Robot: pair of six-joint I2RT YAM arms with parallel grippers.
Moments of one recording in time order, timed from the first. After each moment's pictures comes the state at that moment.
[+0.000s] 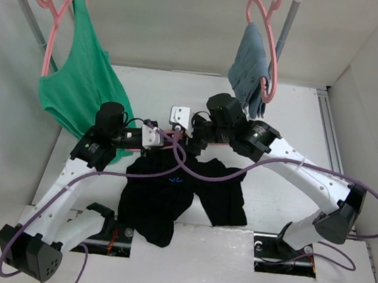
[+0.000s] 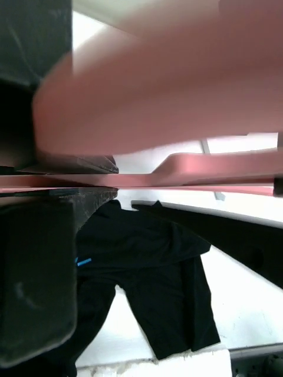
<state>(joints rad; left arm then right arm) -0.33 0.91 0.87 -0.36 0.98 0.69 0.94 1.51 1.55 -0.56 -0.34 -0.57</state>
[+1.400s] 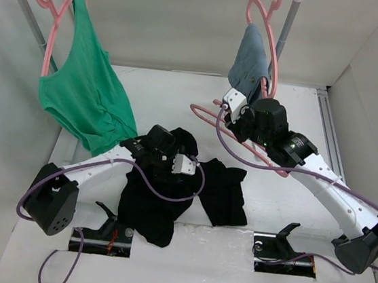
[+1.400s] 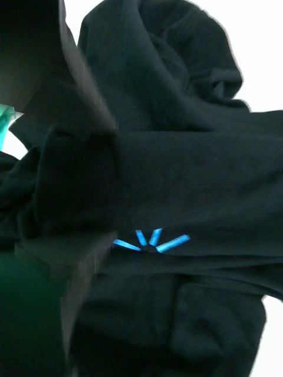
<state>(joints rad) -0.64 1.28 0.76 -0.49 0.37 0.94 0.67 1.24 1.26 -0.46 -0.06 -0.36</state>
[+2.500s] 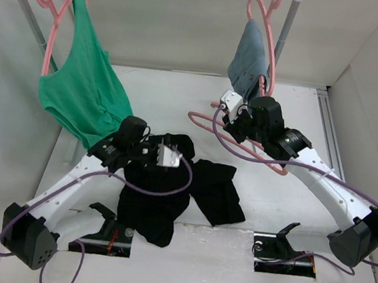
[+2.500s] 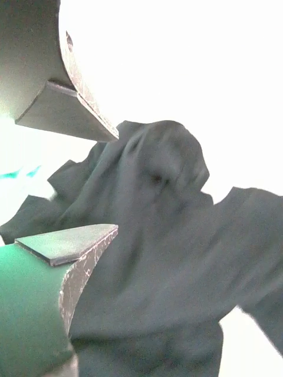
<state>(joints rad) -0.50 0.95 0.77 -0.65 0.52 1.13 0.63 1.30 1.24 -0.46 -0.16 -0.37</state>
